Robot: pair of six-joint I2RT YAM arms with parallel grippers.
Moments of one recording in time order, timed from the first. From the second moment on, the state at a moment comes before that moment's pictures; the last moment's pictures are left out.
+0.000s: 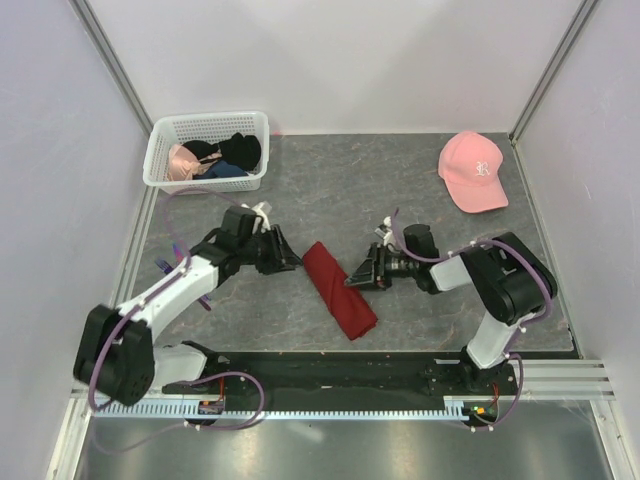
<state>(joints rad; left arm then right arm) -0.40 1.23 0.72 -0.28 0.38 -0.71 0.42 1.75 0.52 0.61 -0.91 0.86</state>
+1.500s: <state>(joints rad) -0.54 1.50 0.61 0.03 0.31 -0.78 0.67 1.43 0.99 -0.50 0.14 0.54</state>
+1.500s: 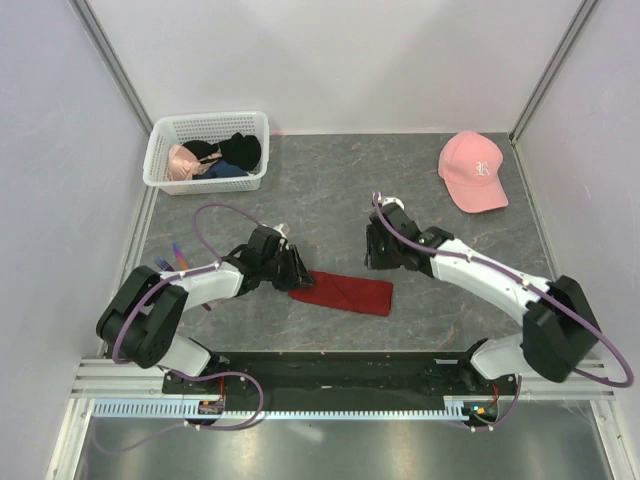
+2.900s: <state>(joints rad) -0.50 1.00 0.65 -0.27 0.10 -0.78 0.81 1.88 1.16 -0.17 -0.04 0.63</state>
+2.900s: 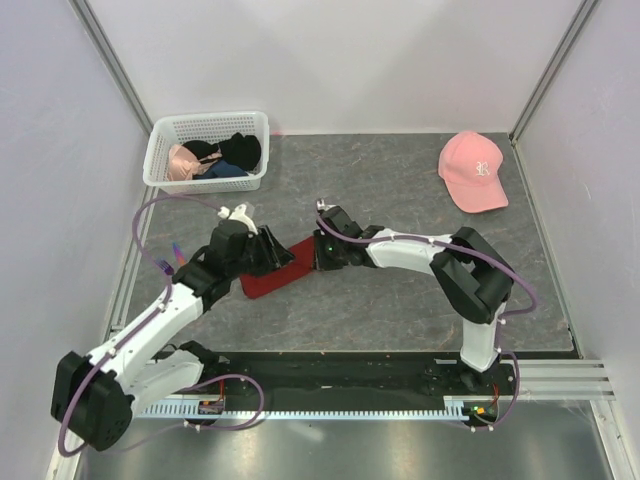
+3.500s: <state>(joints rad) 0.19 1.09 0.85 -0.64 0.15 -0.66 0.83 1.78 1.04 -0.14 -0.20 0.61</state>
